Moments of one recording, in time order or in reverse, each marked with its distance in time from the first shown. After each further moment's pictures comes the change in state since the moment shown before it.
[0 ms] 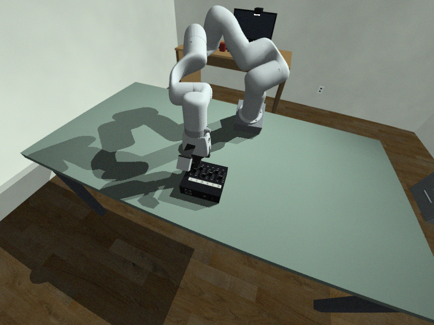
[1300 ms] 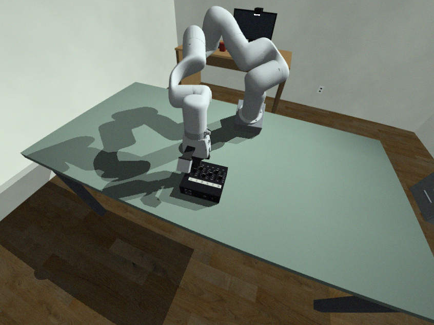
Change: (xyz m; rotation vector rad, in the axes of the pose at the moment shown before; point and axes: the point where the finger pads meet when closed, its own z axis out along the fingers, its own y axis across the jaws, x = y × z) arm 0.001 0.000 0.008 0.000 0.000 0.000
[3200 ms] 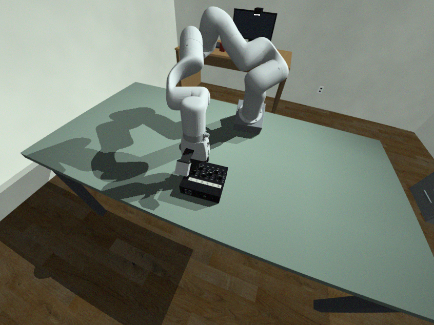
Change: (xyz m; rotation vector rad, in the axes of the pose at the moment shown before) arm 0.013 0.000 0.000 0.000 0.000 0.000
